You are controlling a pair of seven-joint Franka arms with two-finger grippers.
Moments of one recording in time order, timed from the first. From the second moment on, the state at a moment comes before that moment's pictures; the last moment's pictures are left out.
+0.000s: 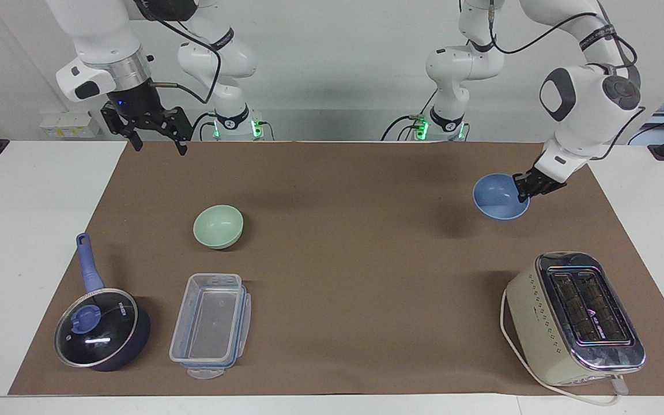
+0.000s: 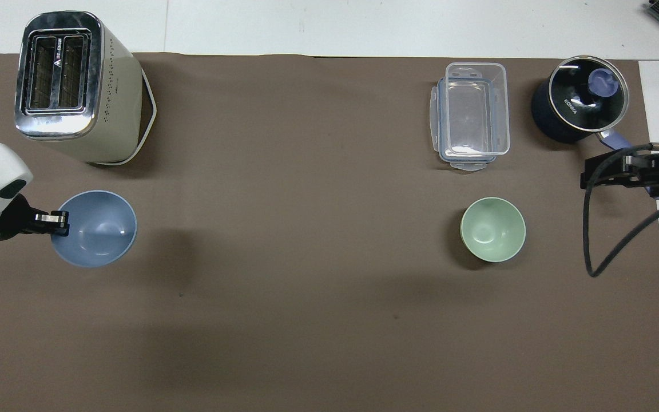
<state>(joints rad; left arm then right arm) 0.03 -0.07 0.00 -2.00 -0.04 1.87 0.09 -0.08 0.01 0.12 -1.50 -0.01 1.53 0.17</state>
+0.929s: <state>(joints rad) -0.15 -0.05 -0.03 -1.98 -0.22 1.90 -0.01 -0.08 0.01 0.12 -1.50 -0.01 1.53 0.17</state>
